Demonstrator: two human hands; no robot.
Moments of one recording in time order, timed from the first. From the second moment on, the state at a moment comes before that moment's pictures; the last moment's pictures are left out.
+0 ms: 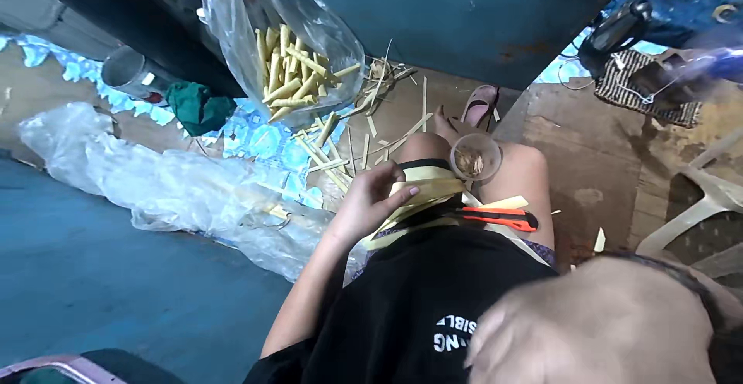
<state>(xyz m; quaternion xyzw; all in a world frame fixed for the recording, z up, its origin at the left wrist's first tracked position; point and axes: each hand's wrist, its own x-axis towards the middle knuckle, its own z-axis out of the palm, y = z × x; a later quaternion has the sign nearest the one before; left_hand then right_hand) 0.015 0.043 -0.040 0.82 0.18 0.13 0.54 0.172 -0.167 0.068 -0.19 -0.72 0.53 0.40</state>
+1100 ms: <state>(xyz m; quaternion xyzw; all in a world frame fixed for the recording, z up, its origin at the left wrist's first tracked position) 0.056 0.037 -0.067 0.91 0.17 0.31 0.20 0.236 -0.138 0.014 -0.83 -0.52 0.06 0.22</state>
